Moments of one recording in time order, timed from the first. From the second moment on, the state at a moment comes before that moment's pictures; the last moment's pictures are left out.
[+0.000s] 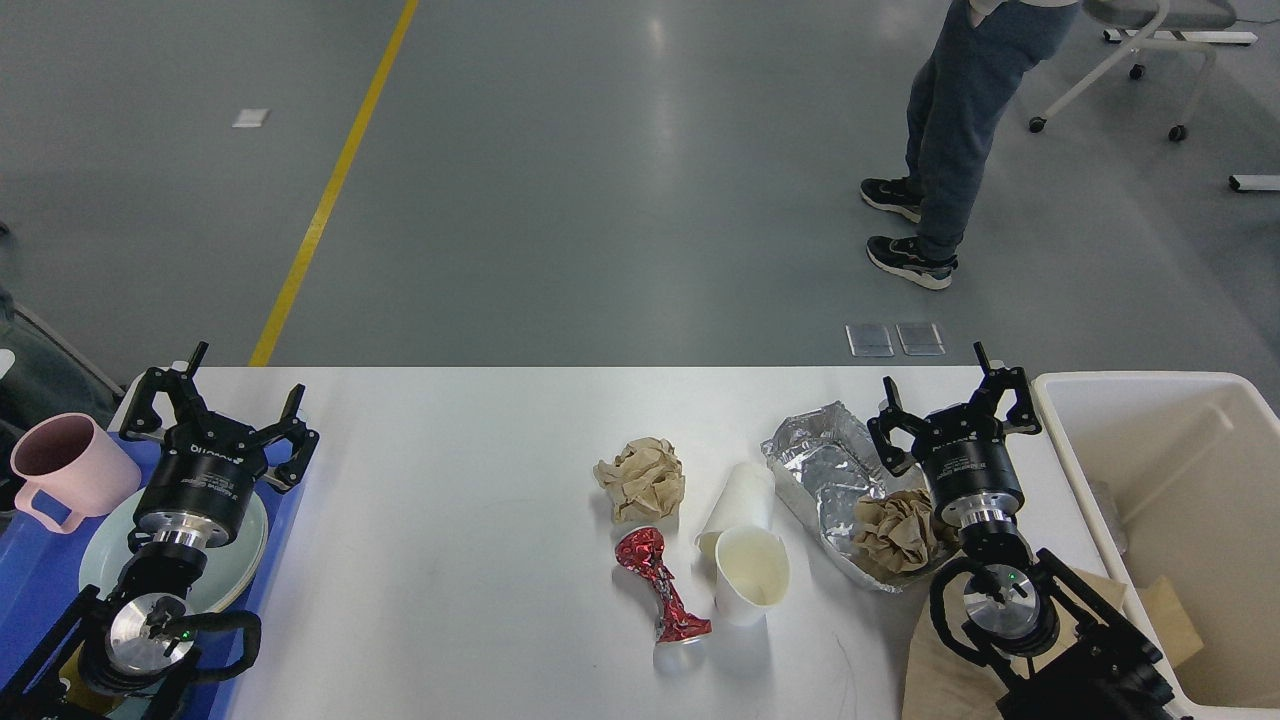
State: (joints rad) left arm -0.12 0.23 -1.41 -1.08 0.25 -0.31 -0.20; right arm 0.29 -0.09 1.15 0.83 -0.19 0.30 0.44
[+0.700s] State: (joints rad) left arm -0.15 0.23 -1.50 -1.08 0.25 -0.33 -0.21; right arm 0.29 -0.09 1.15 0.83 -0.19 0.30 0.44
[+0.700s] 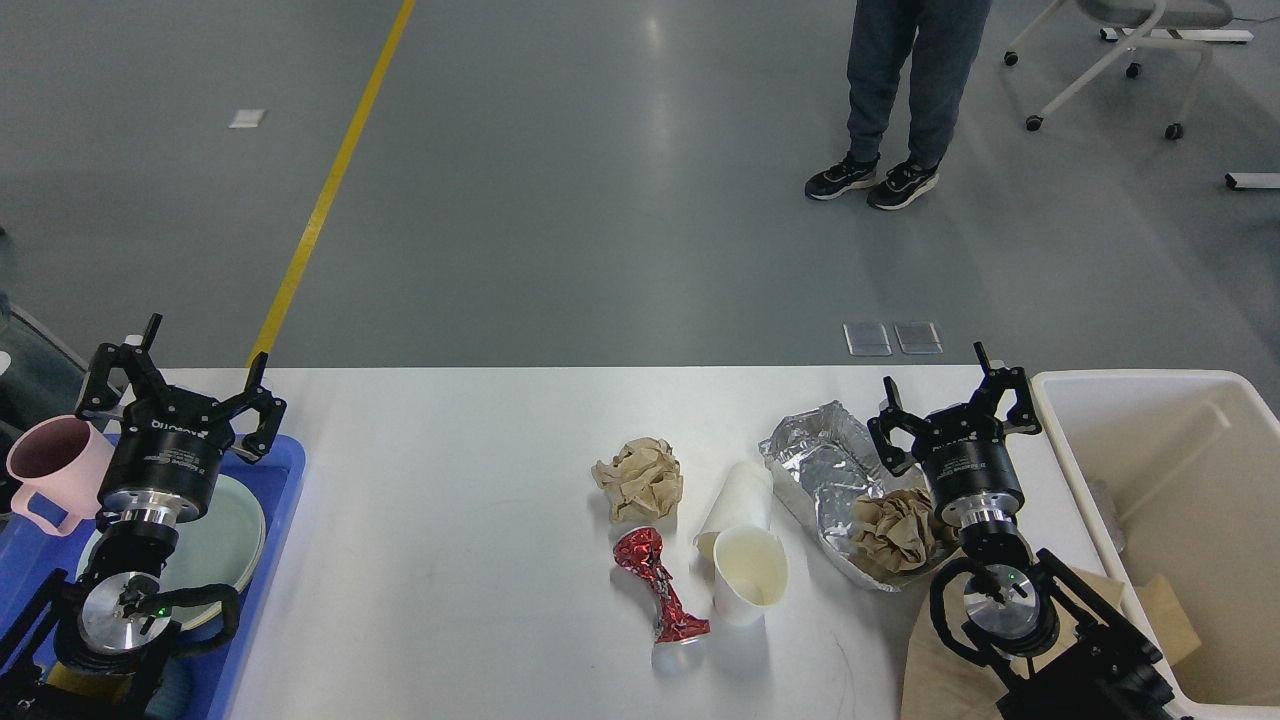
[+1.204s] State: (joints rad) left arm -0.15 0.23 -1.55 -1.08 0.24 -0.51 -0.21; right arm 0.29 -0.09 1.15 0.83 -0.19 0.30 0.44
